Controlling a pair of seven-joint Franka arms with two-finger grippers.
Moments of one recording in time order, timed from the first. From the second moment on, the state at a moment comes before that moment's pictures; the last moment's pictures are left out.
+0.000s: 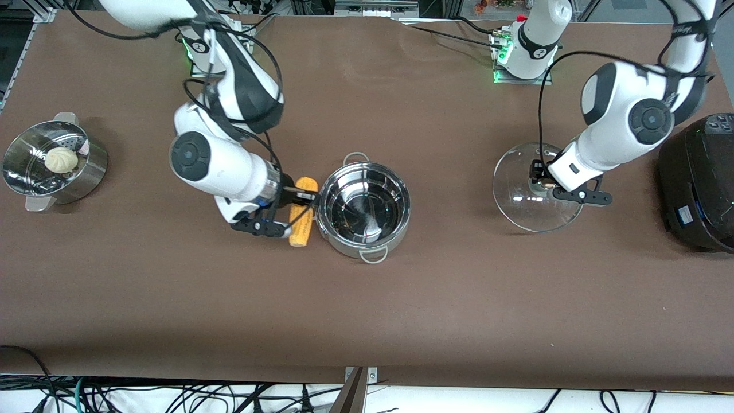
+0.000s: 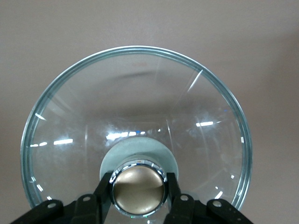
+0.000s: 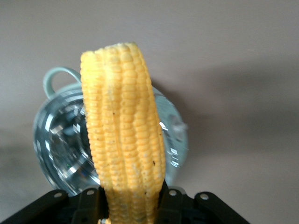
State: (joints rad) left arm -0.15 0.11 0.03 -2.23 -0.05 2.25 0.02; right arm 0.34 0.58 0.21 -1.43 0.24 2.07 0.64
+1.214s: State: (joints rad) left arm -0.15 0.20 0.13 -2.29 -0.05 2.48 0.12; right arm 0.53 0.76 0.21 -1.36 0.14 2.23 0.84
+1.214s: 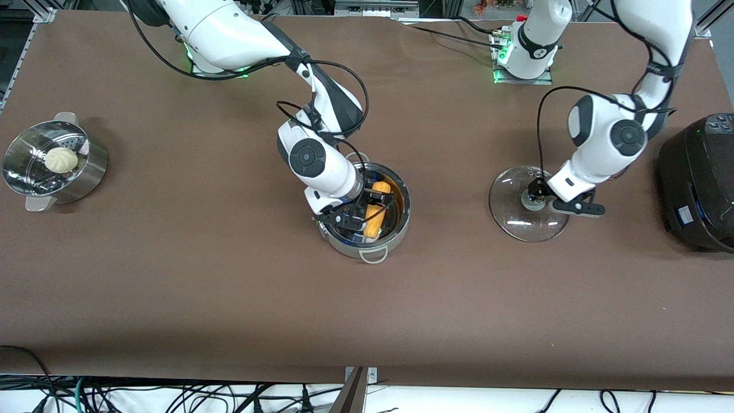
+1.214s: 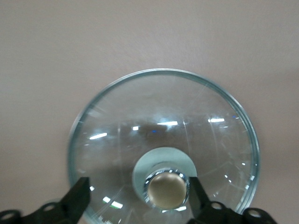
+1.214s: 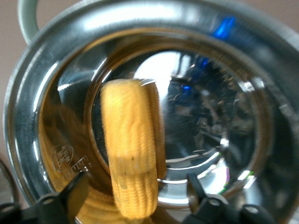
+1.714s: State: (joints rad) left arm -0.14 0.02 0.13 -1.85 -0.04 1.71 0.06; right arm 0.49 0.57 0.07 -1.35 0.07 1.89 0.67
